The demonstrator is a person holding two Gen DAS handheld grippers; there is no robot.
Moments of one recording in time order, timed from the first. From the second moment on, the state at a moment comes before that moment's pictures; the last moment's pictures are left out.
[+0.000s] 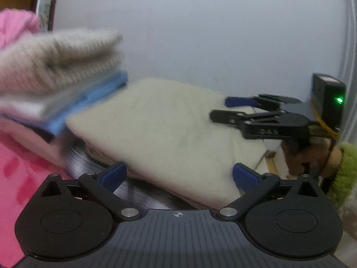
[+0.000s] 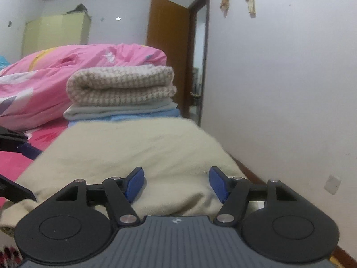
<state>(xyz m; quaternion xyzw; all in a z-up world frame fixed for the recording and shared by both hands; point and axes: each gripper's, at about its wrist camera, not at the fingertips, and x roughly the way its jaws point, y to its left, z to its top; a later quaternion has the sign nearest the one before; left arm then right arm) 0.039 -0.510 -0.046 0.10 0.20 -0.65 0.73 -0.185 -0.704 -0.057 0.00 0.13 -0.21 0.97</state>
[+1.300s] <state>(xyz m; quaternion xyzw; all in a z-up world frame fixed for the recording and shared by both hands) -0.060 -0.334 0.048 0.06 0.23 -0.53 0.81 -0.314 -0.484 0.011 0.15 0.18 -0.39 0.89</state>
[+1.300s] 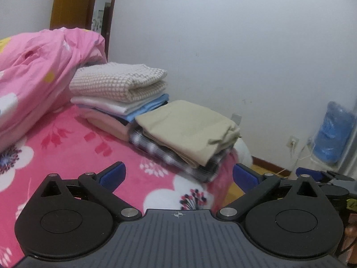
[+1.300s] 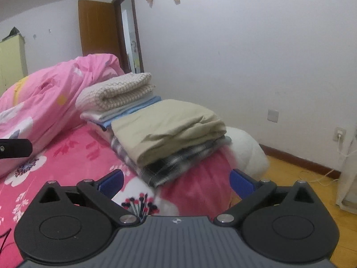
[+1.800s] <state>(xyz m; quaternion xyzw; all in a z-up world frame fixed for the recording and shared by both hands) -0.077 -0.335 0.046 0.10 0.19 -0.46 0.86 -0.309 -0.449 0.035 0.12 0.19 -0.40 0.89</state>
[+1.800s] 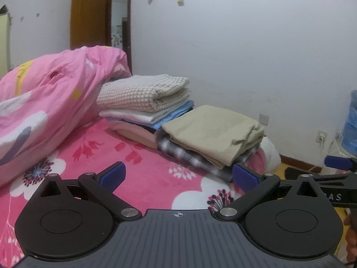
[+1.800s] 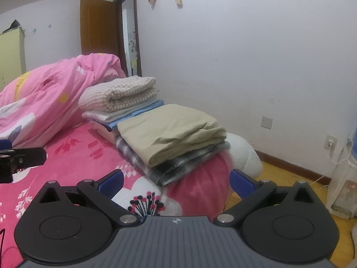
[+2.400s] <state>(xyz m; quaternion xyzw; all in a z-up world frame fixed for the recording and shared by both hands) -0.054 -0.355 -0.001 0.10 0.28 -0.44 0.85 -0.272 -0.431 0.015 0.05 0.25 -0.46 0.85</state>
